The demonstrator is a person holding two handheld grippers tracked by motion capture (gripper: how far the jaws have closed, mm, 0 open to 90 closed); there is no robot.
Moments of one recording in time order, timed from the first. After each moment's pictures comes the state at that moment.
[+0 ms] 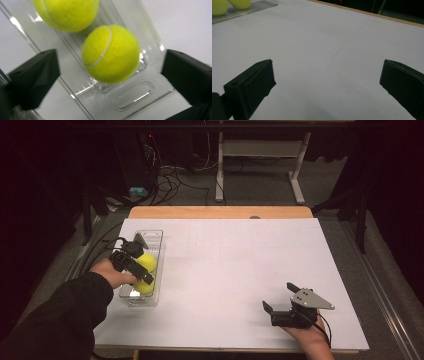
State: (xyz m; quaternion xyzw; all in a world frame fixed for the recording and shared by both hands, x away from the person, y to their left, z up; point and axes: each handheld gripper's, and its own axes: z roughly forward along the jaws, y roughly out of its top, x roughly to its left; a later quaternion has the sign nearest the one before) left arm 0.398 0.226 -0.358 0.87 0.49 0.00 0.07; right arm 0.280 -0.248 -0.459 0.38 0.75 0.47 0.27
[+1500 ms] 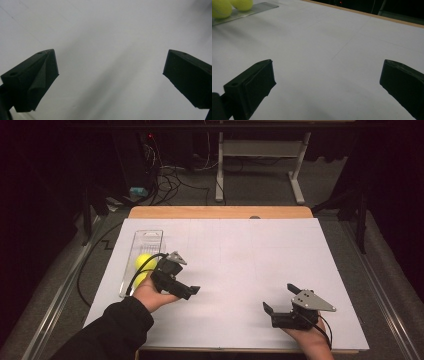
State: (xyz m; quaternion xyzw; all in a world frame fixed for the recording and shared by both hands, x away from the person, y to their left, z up) left arm 0.353 0.142 -0.397 0.88 0.34 0.06 0.34; right arm 0.275 -0.249 -0.459 0.38 0.75 0.47 0.28
